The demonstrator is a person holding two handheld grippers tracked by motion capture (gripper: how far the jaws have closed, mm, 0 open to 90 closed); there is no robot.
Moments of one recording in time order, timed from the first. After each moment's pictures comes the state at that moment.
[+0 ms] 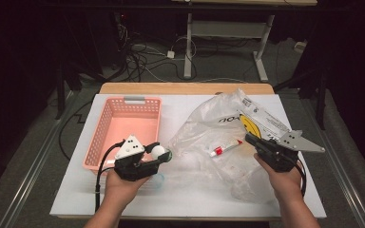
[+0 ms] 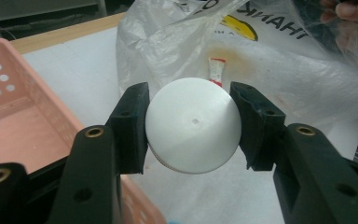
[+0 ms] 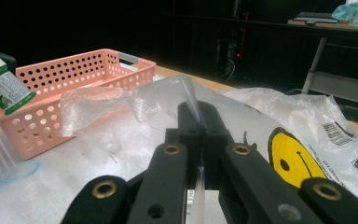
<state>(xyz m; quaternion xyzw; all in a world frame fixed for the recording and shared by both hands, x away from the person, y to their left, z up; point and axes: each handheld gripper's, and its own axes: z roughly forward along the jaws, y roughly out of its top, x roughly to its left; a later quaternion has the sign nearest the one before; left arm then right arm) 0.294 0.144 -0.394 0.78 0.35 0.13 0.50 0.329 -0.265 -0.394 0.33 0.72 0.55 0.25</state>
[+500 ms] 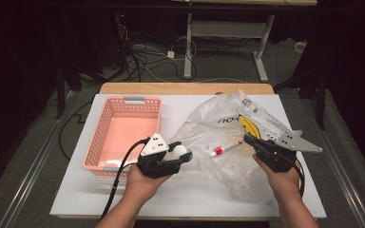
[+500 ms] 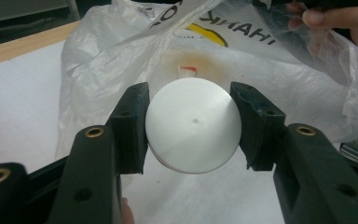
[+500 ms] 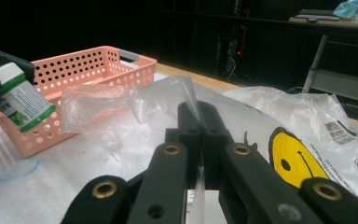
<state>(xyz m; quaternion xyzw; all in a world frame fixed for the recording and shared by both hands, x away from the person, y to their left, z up) 0.309 0.091 -0.393 0.80 0.31 0.11 0.50 0.329 -0.262 -0.396 0.33 0.73 0.55 0.24</state>
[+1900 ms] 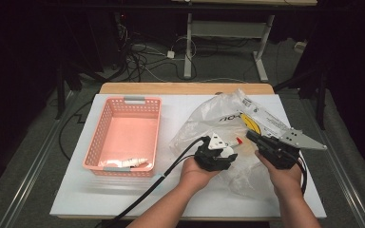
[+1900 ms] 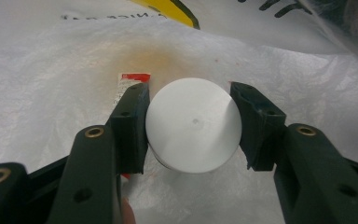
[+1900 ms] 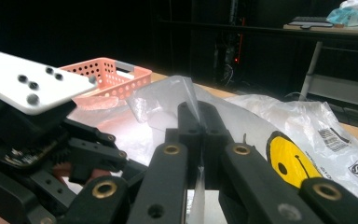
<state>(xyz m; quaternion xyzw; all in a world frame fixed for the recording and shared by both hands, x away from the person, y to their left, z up) 0.361 -0.046 -0.450 0.83 0.28 0.08 0.47 0.335 -0.269 -0.392 0.34 0.71 0.56 0.25</state>
